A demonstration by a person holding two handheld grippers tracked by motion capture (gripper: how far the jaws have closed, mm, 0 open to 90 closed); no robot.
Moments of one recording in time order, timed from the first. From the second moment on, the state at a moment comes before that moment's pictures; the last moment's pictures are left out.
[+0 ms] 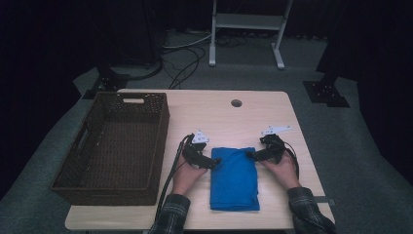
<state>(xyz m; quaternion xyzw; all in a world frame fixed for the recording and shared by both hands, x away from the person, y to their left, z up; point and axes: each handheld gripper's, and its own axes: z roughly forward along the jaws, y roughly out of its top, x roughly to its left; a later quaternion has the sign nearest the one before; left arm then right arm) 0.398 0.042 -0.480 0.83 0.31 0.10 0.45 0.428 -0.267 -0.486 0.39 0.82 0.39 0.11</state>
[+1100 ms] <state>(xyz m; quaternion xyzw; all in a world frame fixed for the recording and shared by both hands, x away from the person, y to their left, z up) 0.362 0.044 -0.482 0.85 0.31 0.10 0.43 0.428 -0.267 -0.486 0.39 0.82 0.39 0.11</state>
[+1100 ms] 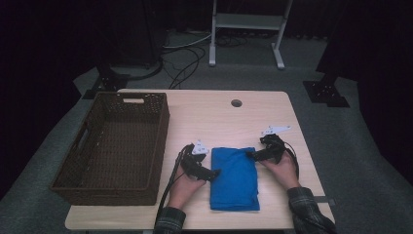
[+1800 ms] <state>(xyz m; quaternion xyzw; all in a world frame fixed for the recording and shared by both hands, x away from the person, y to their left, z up) 0.342 0.044 -0.483 0.86 0.30 0.09 0.41 0.429 -0.267 -0.486 0.39 0.82 0.39 0.12</state>
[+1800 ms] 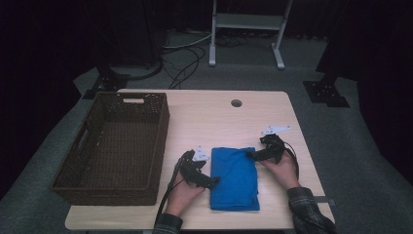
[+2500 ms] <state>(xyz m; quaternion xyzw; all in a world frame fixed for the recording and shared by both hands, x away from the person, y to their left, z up) 0.304 0.045 -0.483 0.86 0.29 0.09 0.41 0.429 -0.267 -0.486 0.39 0.82 0.39 0.12</state>
